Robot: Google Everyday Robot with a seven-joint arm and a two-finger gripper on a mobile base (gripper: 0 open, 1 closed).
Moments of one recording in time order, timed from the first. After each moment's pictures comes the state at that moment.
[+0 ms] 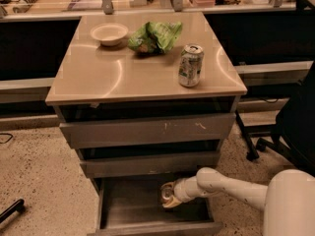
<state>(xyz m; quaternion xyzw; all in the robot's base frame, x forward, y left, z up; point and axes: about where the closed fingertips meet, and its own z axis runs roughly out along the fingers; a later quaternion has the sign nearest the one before) 0.537 -0.046 0.257 -0.70 0.61 0.19 0.32</state>
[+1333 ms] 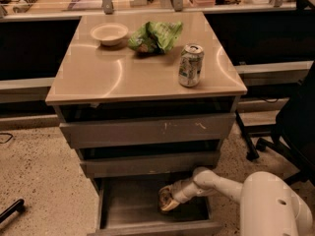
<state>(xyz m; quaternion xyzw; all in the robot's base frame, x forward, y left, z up) 0.543 -0.038 0.193 -0.69 0.60 0.25 0.29</state>
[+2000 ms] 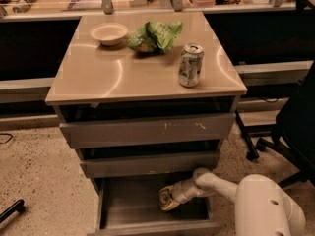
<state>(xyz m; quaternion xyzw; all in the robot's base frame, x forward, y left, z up) 0.547 -0.039 0.171 -0.69 0.61 0.26 0.29</state>
